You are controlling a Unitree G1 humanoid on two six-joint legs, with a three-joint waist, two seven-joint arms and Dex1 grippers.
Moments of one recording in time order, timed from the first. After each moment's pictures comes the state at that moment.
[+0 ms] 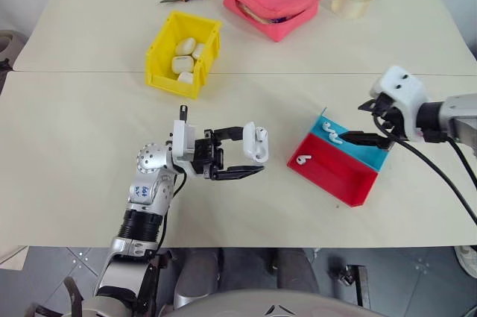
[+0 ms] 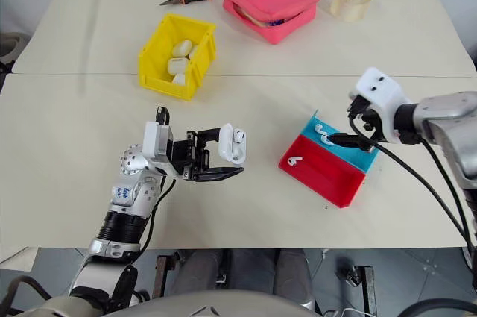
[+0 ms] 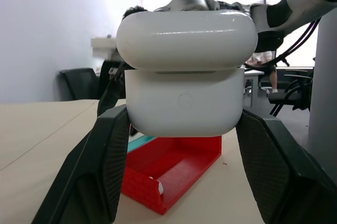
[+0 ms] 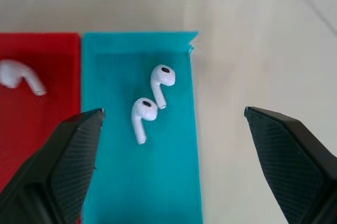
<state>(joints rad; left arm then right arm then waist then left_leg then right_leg) -0.39 0.22 -0.07 0.11 -0.53 -0.12 -1.29 -0.65 -1.08 0.25 -0.06 0.32 0.83 0.95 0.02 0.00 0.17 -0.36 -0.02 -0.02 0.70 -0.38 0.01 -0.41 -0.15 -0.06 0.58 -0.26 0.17</state>
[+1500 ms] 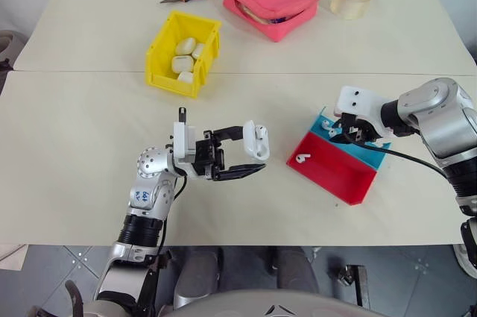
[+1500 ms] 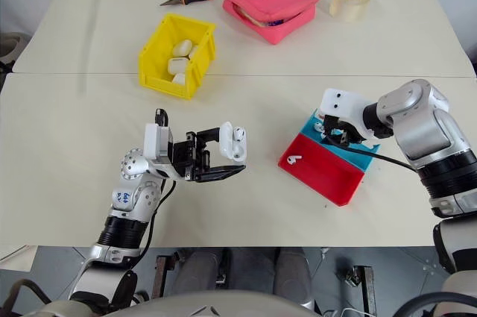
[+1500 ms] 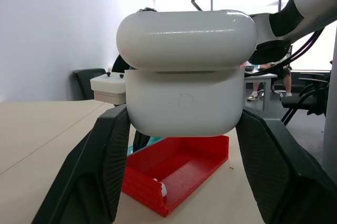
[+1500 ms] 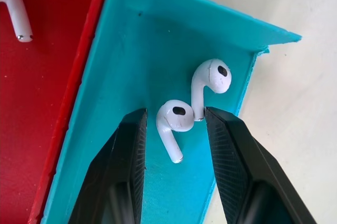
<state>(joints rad) -0.36 0.22 -0.08 0.08 -0.52 -0.13 -1.23 -0.77 -0.95 0.41 0.14 -0.04 0.55 1.24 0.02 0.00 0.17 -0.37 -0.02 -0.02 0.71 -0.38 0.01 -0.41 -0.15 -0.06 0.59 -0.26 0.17</state>
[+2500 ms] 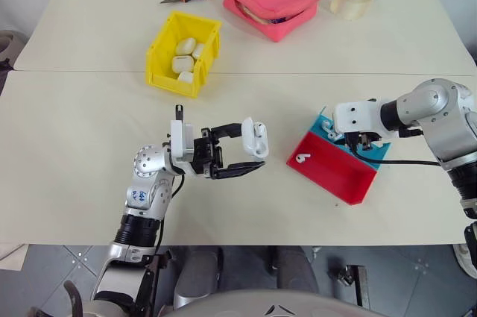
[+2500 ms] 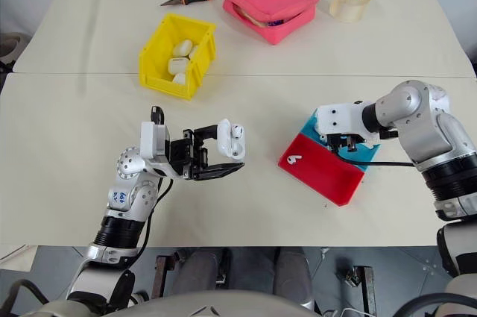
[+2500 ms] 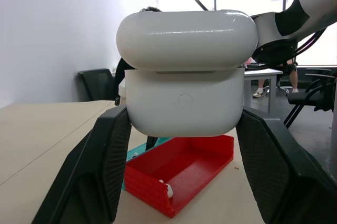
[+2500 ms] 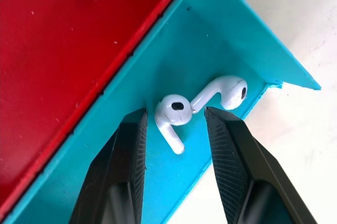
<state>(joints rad) -0.36 0.24 -0.08 0.05 -0.52 -0.12 -1.21 -0.74 -0.97 0.38 0.21 -0.17 0.10 1.30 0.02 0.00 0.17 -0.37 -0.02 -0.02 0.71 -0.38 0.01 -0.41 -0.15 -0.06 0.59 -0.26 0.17</state>
